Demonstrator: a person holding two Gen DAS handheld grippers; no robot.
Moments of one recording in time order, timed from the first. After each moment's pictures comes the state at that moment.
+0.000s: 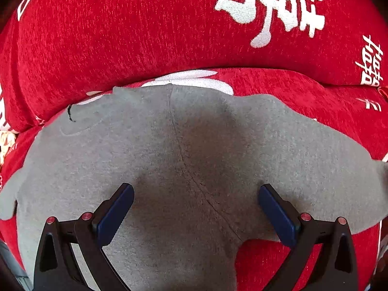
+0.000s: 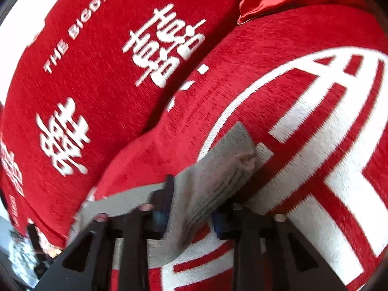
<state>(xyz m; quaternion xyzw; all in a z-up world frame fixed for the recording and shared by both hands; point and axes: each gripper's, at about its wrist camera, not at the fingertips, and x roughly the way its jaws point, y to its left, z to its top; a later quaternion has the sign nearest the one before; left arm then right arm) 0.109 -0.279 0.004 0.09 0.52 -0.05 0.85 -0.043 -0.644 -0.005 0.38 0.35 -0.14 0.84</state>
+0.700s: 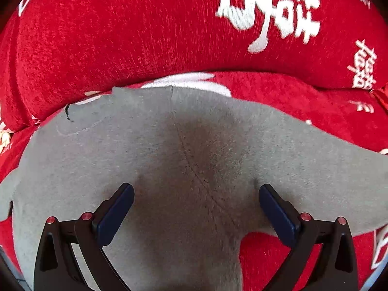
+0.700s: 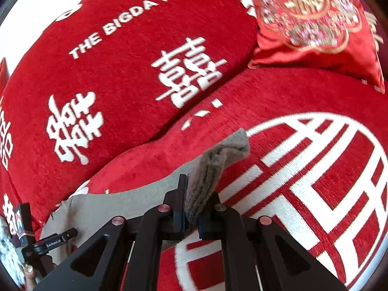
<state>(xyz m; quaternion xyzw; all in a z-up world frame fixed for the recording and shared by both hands) 0.101 -0.269 0.013 0.07 0.52 -0.07 0.85 -0.069 -0.593 0.076 0.27 0.32 -0.17 0.89</state>
